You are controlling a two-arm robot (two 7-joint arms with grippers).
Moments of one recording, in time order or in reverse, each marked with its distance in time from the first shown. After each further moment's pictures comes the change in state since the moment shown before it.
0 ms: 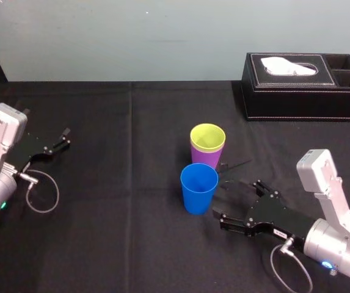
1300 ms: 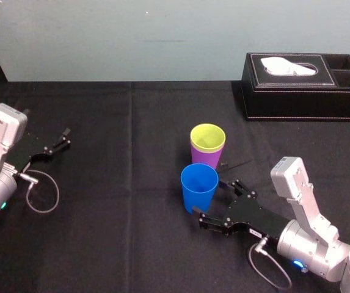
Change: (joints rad) left arm 0.000 0.000 0.000 0.000 0.000 0.000 0.000; right arm 0.078 -0.122 -0.058 0.160 -0.080 -0.112 0.020
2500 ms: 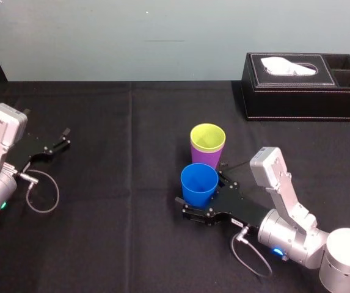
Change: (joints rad) left arm 0.000 0.000 0.000 0.000 0.000 0.000 0.000; right arm 0.083 -0.064 -0.045 0.075 -0.021 -0.003 0.007
